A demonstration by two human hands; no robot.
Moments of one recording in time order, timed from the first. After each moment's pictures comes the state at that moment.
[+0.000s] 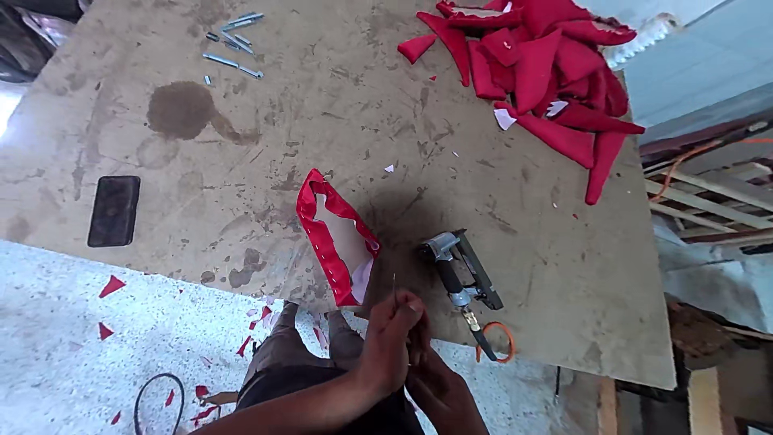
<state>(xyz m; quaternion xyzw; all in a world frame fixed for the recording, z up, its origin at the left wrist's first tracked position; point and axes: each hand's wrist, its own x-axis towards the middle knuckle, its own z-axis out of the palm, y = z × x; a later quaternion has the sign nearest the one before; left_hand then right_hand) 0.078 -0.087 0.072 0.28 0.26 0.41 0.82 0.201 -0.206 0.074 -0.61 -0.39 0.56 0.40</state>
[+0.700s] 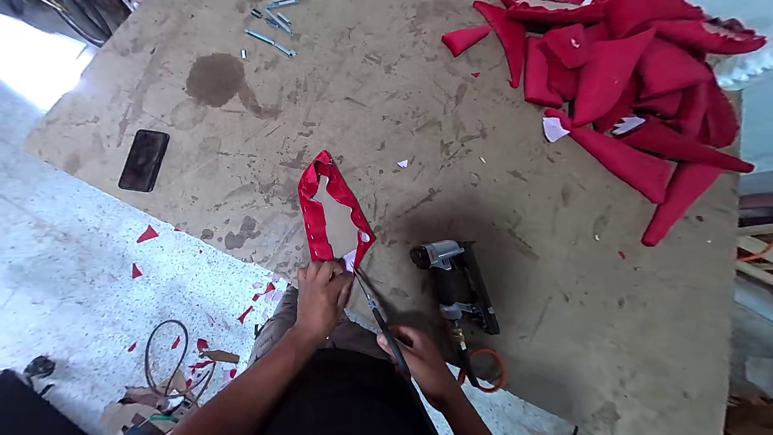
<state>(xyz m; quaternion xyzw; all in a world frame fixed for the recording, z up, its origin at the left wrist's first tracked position) 0.057 -0.101 -0.049 0.74 0.61 0.24 0.15 0.292 -0.166 0.006 -0.64 -0.34 0.68 0.12</state>
